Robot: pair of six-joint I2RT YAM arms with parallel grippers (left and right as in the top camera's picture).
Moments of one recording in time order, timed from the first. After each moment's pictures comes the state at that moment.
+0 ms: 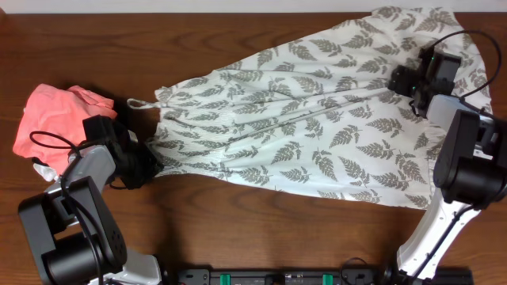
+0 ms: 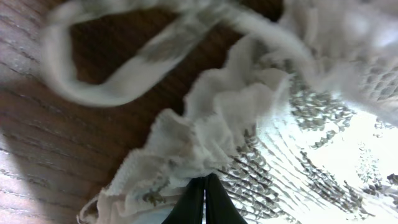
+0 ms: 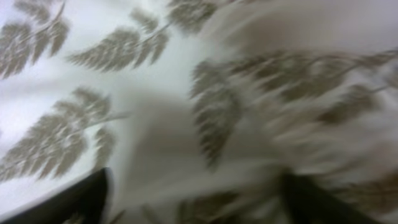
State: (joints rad) left arm 0.36 1.70 0.82 -0.58 0.39 -0.35; right arm -0.26 2.18 1.32 0.04 -0.13 0.11
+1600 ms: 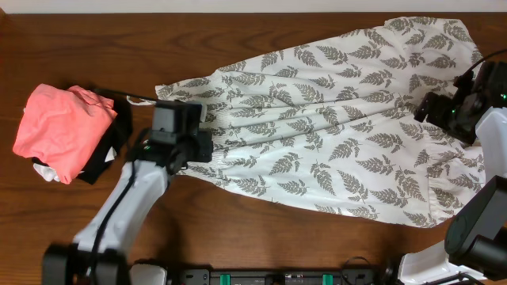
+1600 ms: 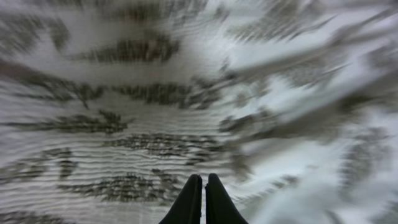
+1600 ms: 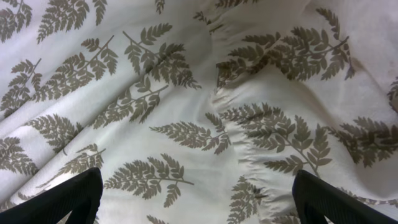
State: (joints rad) left arm -0.18 1.43 0.79 -0.40 0.21 -0.14; right arm -0.39 1.73 1.28 -0.76 -0.14 0.10
